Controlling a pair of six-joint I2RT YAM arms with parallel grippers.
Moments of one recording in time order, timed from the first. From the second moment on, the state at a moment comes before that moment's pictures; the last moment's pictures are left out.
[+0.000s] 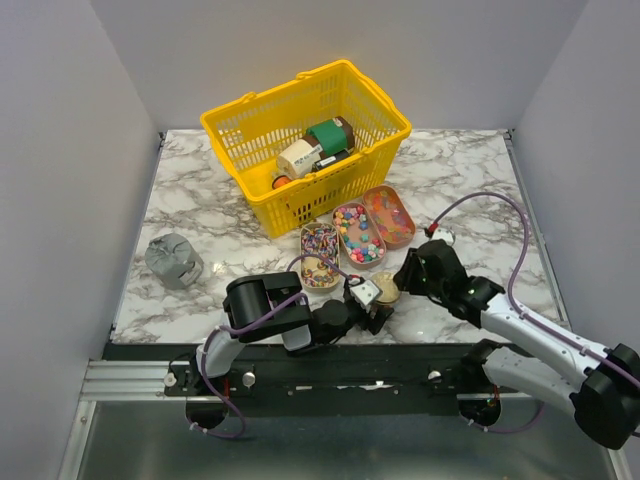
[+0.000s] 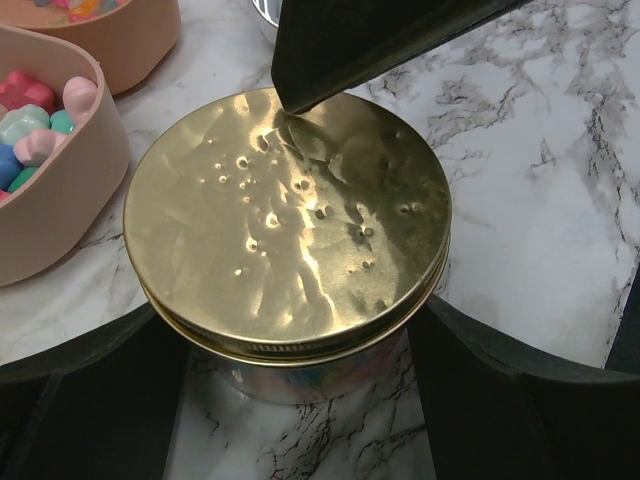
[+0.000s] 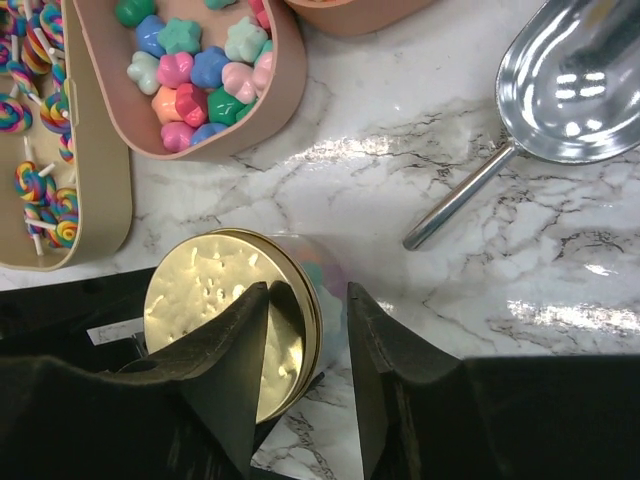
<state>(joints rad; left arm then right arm) -1.24 2.09 0.54 1.41 -0.28 -0.16 0.64 0.95 0.51 -0.31 0.21 0.65</state>
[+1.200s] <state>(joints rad) -1.26 2.07 0.70 1.13 -0.41 -0.14 0.60 0.59 0.31 -0.34 0.12 0.77</state>
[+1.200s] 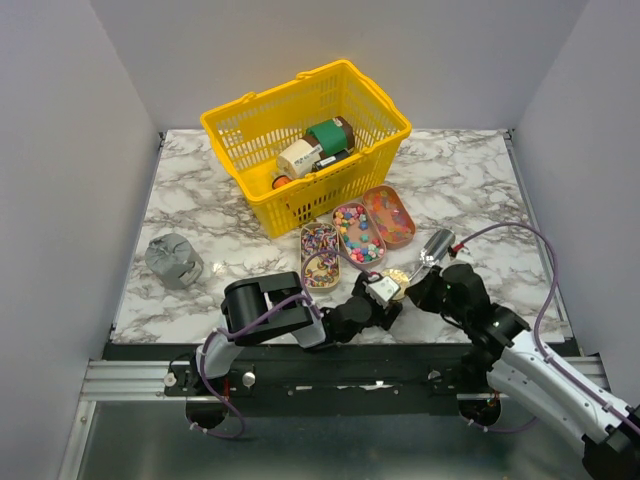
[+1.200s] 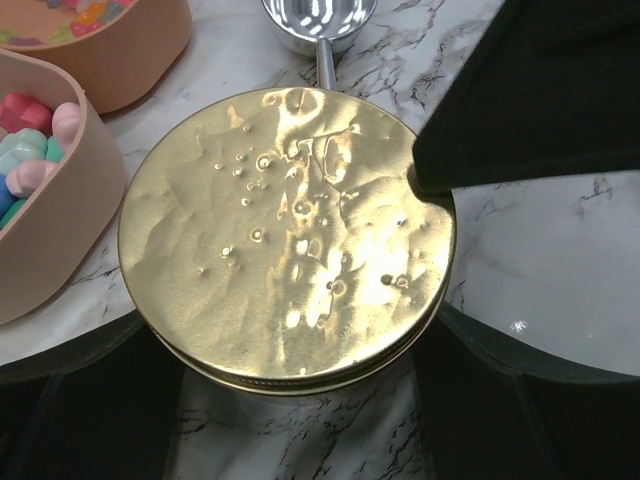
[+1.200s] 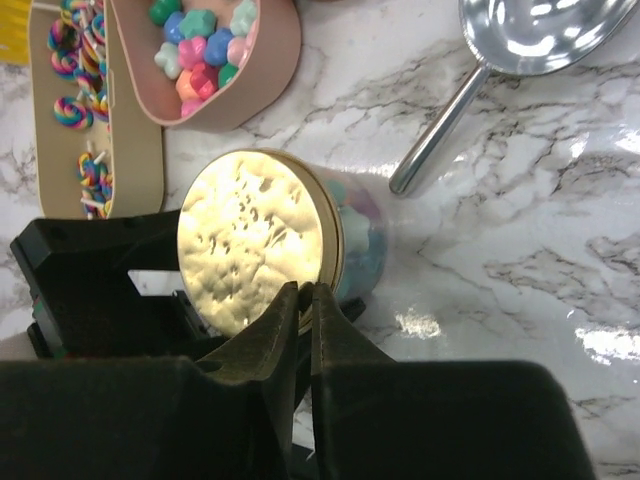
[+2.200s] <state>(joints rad) -1.25 1.90 0.52 1.09 -0.31 -0.21 0.64 0.64 0.38 -0.51 0.01 0.74</state>
